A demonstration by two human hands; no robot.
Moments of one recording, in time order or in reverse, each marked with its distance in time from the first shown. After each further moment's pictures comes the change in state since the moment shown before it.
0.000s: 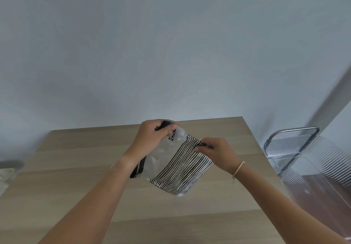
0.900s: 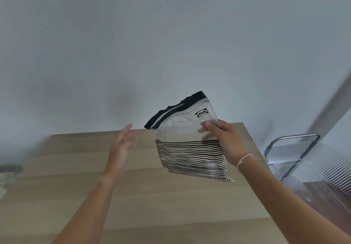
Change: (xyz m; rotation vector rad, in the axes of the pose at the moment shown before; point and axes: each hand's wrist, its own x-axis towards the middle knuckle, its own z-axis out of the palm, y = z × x) left_hand -0.019 -0.057 -0.048 -0.325 0.312 -0.267; right_hand 0.017 -0.038 -0.028 0.666 0.188 0.032
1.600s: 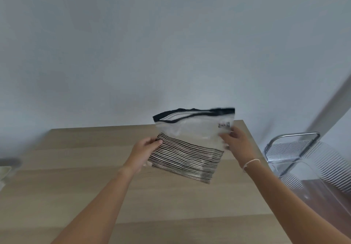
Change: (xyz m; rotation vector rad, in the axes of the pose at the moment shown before) left_hand 0.000 -0.029 0.037 0.124 -0.188 -0.178; right_hand -0.003 0.033 -0.032 -0.281 0.236 0.237
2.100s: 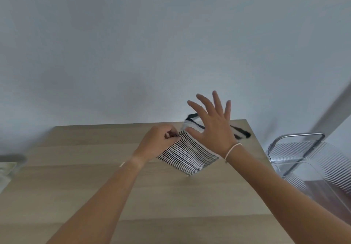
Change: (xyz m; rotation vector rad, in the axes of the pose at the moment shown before) left_hand 0.000 0.043 0.020 0.698 -0.068 0.472; right_hand -0.010 -0.053 0.051 -0.899 0.048 -0.846
